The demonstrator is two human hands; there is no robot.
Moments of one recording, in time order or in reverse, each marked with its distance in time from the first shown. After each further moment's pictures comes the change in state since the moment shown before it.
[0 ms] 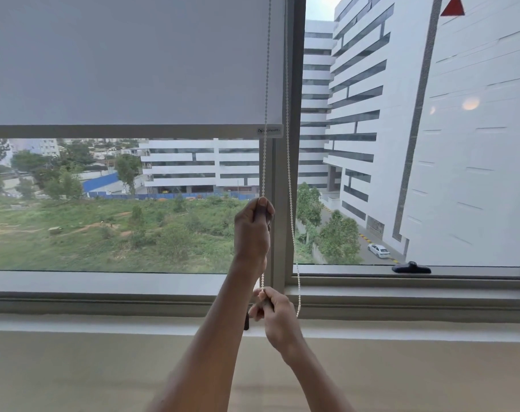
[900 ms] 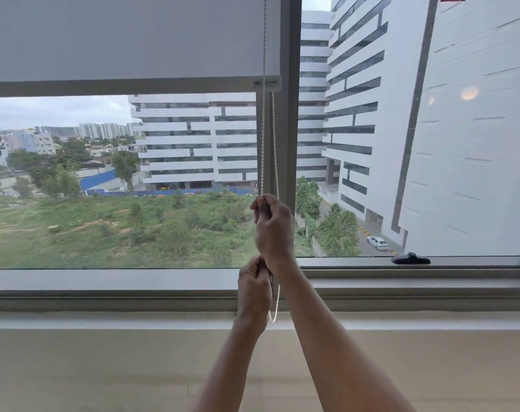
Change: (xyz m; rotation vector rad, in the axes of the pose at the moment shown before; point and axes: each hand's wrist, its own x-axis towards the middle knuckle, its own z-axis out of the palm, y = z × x) left_hand -0.072 -0.089 -0.030 0.061 0.029 -0.266; right_hand 0.067 -0.141 -0.015 0.141 0.337 -0.351
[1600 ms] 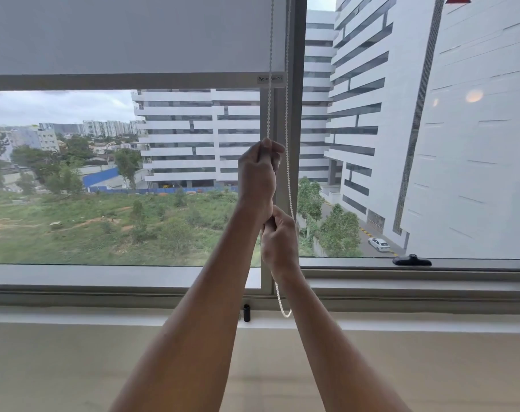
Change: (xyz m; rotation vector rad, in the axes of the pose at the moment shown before) left_hand 0.069 0.187 0.051 -0.077 -0.076 0.363; right_hand -0.016 0.008 -0.009 0.016 -0.053 0.059
